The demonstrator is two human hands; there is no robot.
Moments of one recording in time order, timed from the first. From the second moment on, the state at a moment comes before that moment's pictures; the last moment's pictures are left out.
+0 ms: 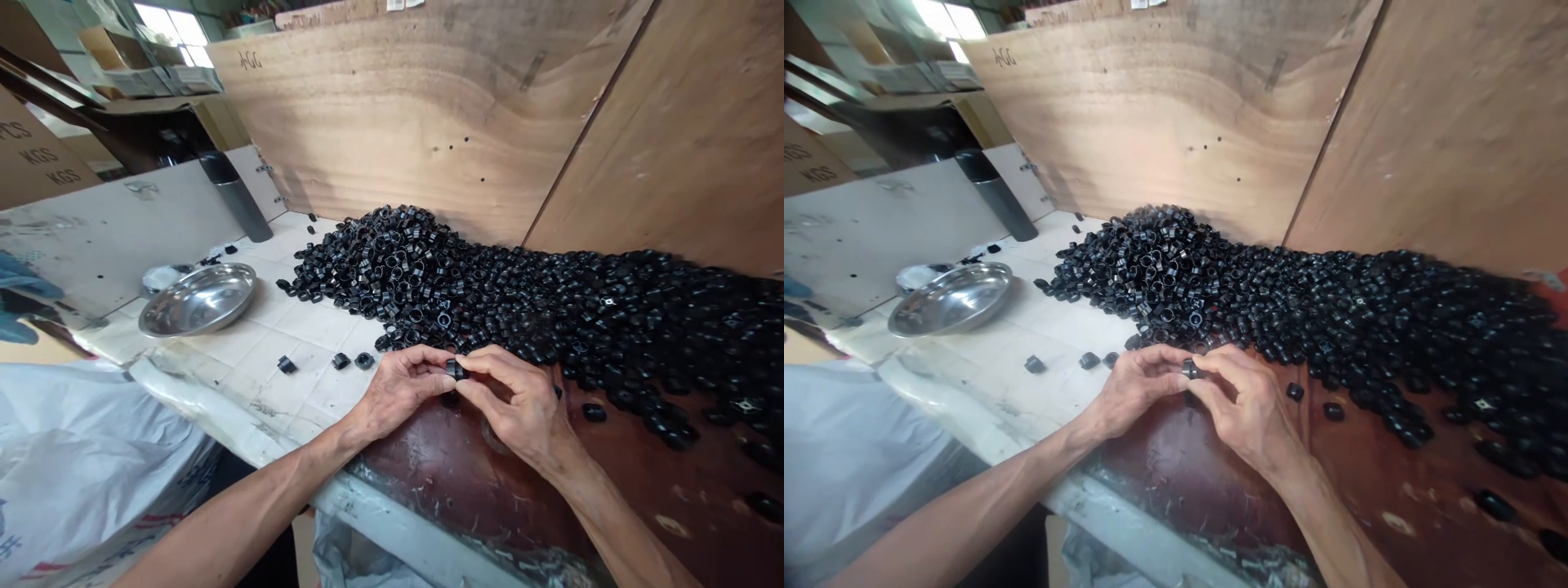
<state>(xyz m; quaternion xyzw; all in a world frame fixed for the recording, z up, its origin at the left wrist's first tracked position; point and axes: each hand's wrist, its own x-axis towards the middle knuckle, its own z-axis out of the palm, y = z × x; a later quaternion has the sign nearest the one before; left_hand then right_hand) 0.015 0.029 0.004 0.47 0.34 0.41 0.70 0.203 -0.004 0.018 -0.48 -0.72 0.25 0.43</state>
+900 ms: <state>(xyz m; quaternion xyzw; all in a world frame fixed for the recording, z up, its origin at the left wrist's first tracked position) 0.018 0.025 0.000 0.60 0.32 0.46 0.57 0.199 -0.010 0.014 -0.52 -0.75 0.16 0.38</state>
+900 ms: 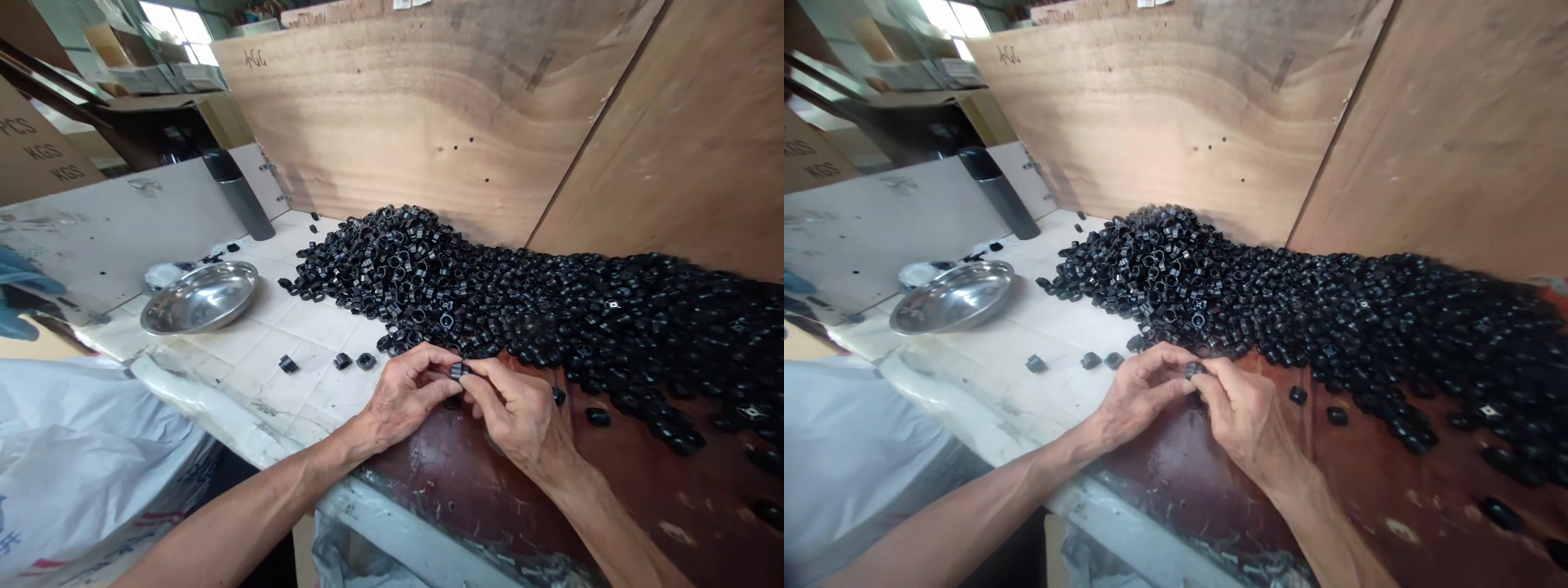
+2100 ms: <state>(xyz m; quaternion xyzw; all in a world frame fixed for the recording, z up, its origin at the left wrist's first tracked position) 0.017 0.025 0.004 0.54 0.32 0.46 0.63 0.204 -0.010 0.018 -0.54 -0.71 0.21 0.39</state>
